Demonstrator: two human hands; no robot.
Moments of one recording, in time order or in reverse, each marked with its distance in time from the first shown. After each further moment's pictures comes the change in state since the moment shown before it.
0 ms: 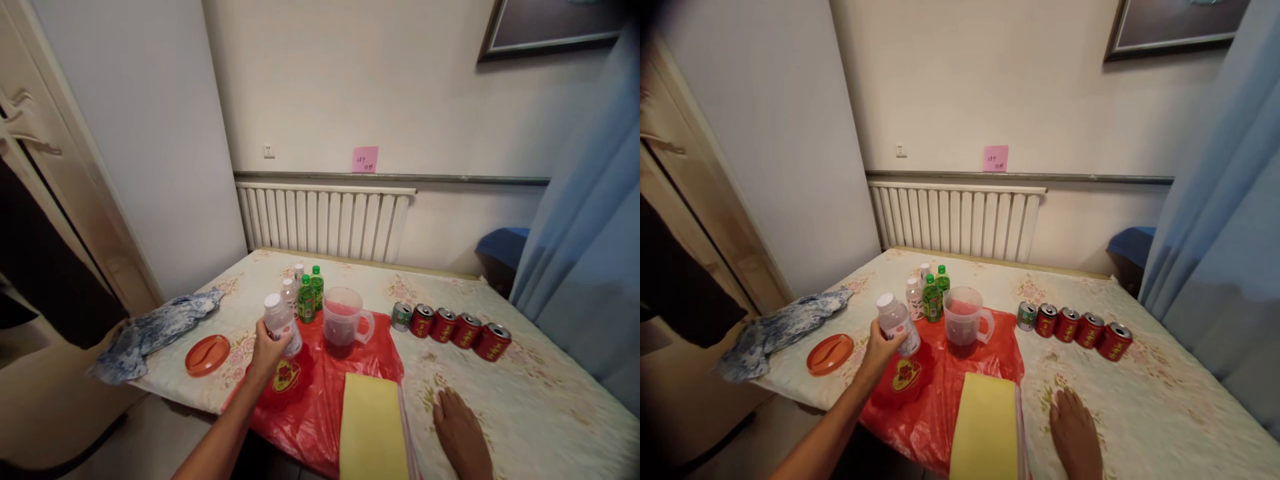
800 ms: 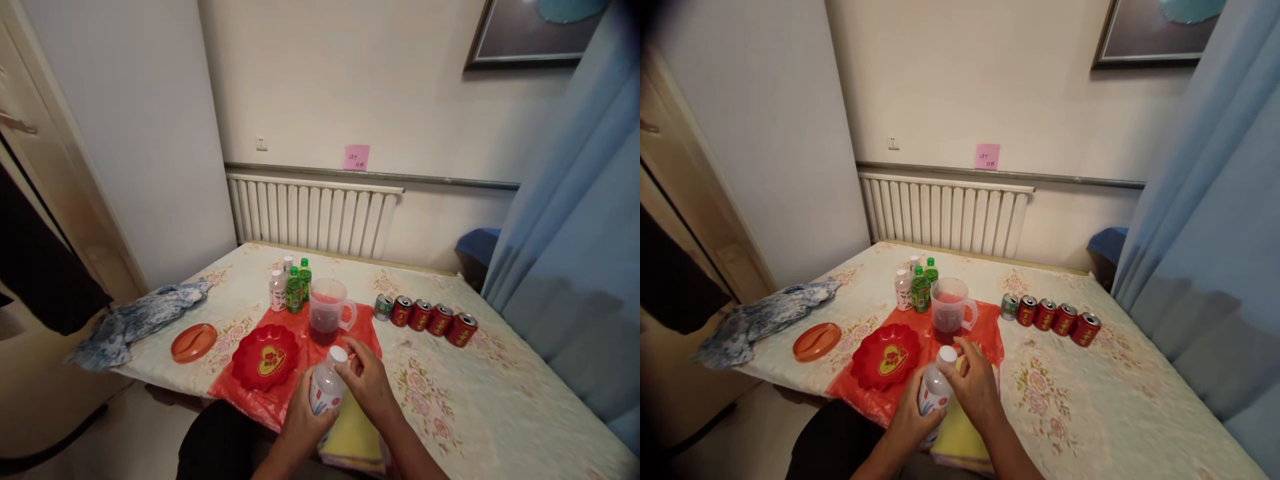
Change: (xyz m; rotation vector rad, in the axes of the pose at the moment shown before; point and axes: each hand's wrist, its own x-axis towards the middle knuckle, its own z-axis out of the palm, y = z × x) left_hand -0.166 0.009 0.051 -0.010 -0.493 -0.005; right_hand 0.053 -0.208 -0.167 0.974 -0.160 -0.038
